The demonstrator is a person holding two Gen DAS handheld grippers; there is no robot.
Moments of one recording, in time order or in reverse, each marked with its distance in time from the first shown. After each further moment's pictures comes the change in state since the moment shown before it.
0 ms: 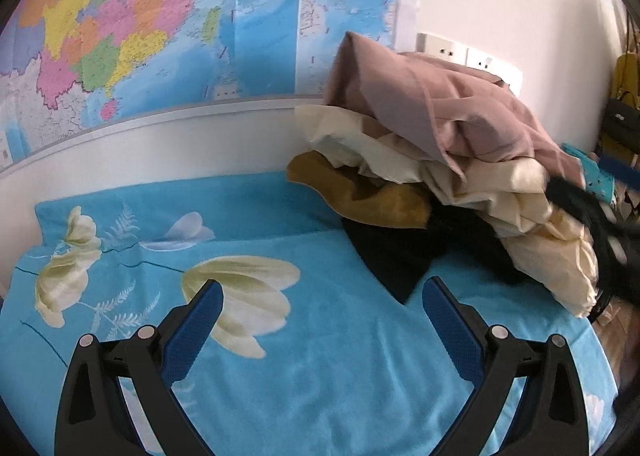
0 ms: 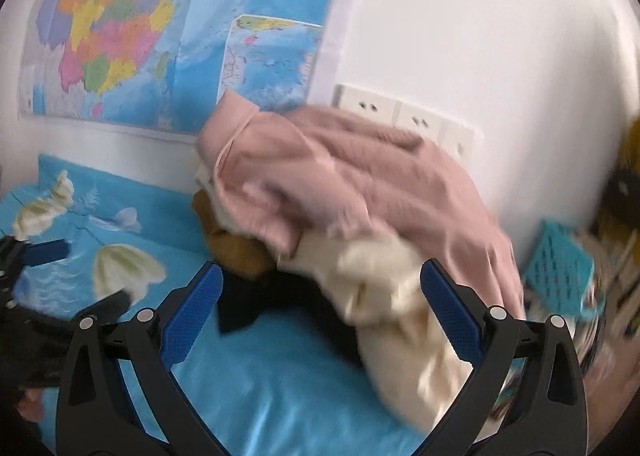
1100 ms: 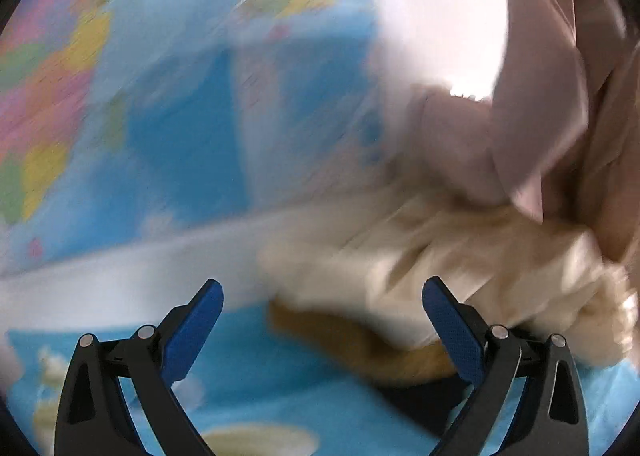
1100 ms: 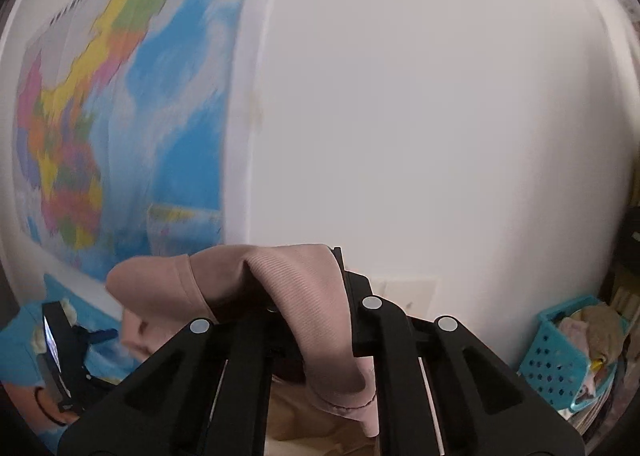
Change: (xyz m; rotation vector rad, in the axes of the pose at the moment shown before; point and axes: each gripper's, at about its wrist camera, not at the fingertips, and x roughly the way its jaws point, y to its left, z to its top) left arm 0.076 0.000 0.111 0.187 -0.195 -0.159; right arm -0.030 -0.174 0.151 0.164 -0.242 0.075
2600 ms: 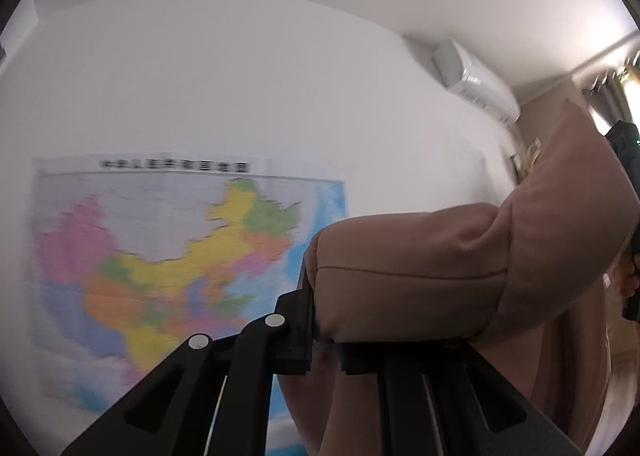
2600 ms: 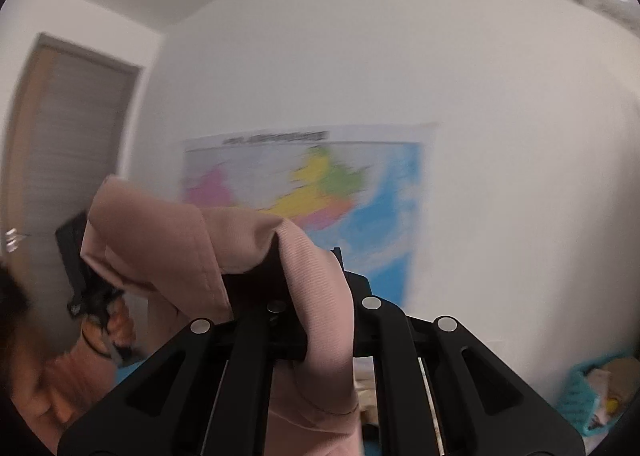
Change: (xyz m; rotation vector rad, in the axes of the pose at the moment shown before) left arm -0.485 0.036 0.058 0.051 -0.660 0.056; right arm -0.317 0.091 0.072 -0.056 -0.273 0.467
